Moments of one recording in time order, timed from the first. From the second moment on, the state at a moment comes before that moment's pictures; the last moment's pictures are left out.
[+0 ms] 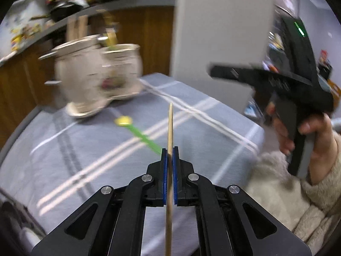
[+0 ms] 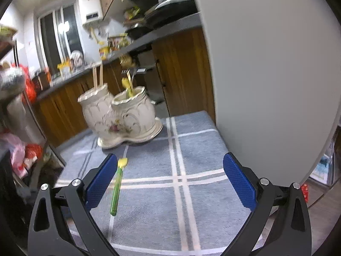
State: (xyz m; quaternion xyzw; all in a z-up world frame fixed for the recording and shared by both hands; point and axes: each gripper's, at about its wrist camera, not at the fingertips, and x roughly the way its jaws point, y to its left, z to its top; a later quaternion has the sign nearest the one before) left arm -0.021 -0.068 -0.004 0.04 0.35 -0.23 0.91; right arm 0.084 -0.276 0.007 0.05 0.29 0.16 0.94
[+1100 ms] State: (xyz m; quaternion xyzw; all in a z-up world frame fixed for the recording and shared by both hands) left arm 0.024 -0.017 -0.029 0.06 0.47 -0.16 0.86; right arm 0.140 -0.127 -0.050 -0.17 0.48 0.28 0.81
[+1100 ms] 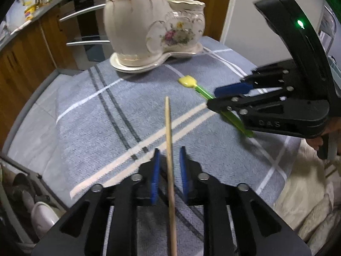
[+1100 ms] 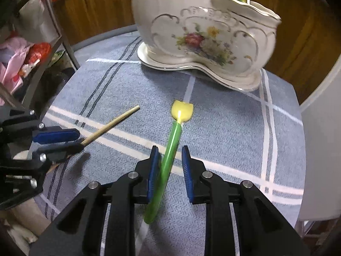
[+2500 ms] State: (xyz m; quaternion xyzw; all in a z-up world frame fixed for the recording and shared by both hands) left arm 0.134 0.022 0.128 -0.13 0.06 -0.12 0.98; right arm 0.243 -0.213 0.068 0.16 0.12 0.26 0.94
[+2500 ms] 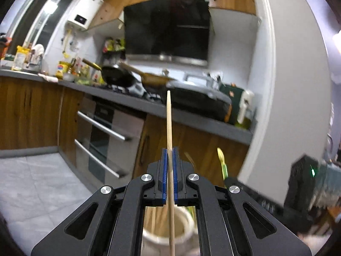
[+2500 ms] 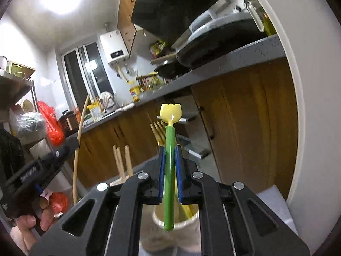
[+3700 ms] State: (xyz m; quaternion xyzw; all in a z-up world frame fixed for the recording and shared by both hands) left arm 0.124 0.031 0.070 -0.09 0.14 -0.09 0.98; right arm 0.236 -0.199 0.024 0.10 0.20 0.22 0.95
